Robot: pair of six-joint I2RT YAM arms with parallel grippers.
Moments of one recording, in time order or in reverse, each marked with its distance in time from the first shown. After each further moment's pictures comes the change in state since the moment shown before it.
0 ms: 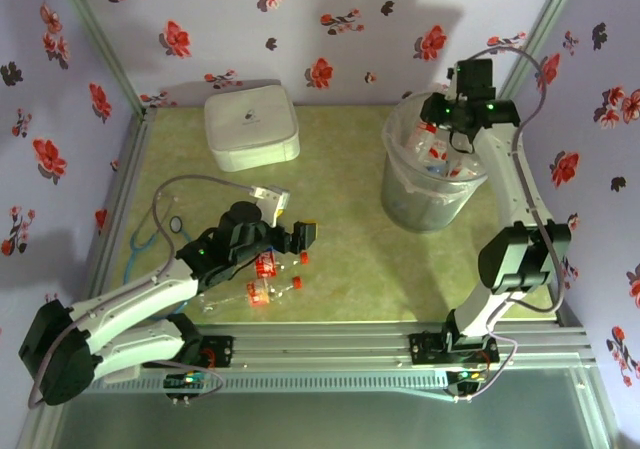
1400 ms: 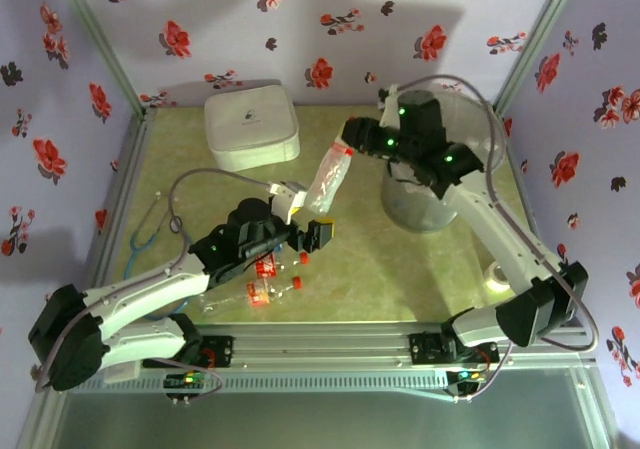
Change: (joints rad) left arm -0.044 0.080 0.041 0.177 0.090 0.061; right arm 0.404 -0.298 -0.228 0.283 -0.187 0.313
